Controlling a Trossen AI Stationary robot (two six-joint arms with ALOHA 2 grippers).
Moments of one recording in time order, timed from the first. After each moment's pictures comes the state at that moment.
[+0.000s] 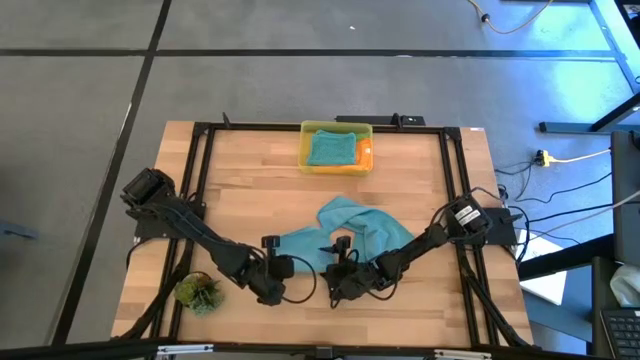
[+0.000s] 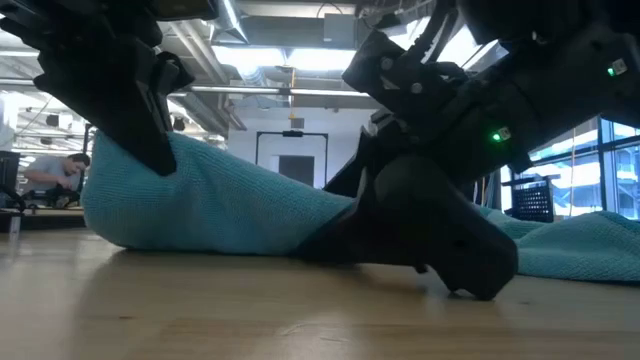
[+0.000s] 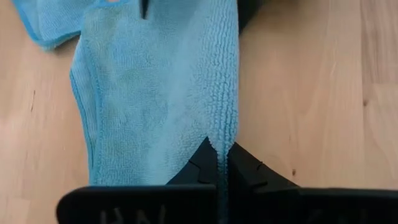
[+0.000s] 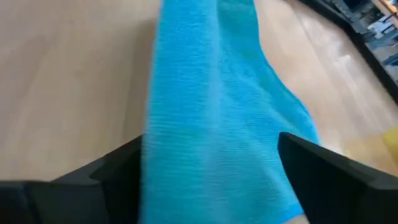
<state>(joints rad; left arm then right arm) -0.60 1.72 1.09 -0.57 -0.44 -0.57 0.50 2.12 1.05 0.36 0.74 -0.01</state>
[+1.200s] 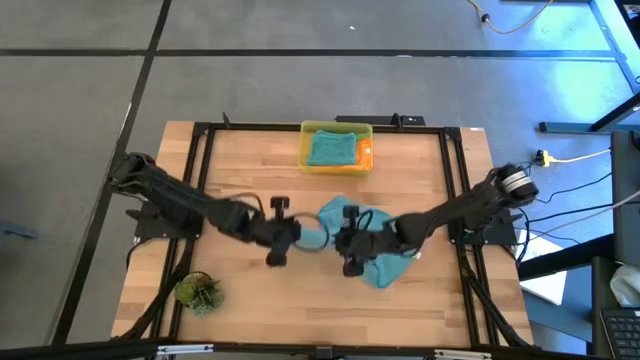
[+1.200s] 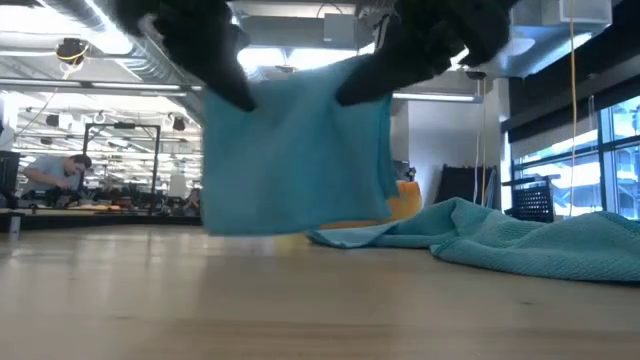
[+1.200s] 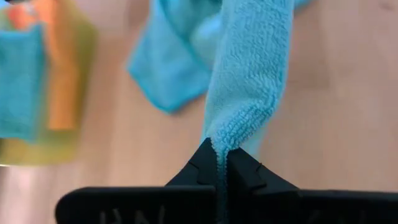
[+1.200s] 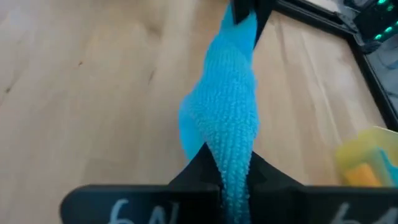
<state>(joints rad) -0.35 1.51 1.09 -0.60 -0.45 -0.16 0.36 1.69 1.05 -0.05 0.46 -0.06</state>
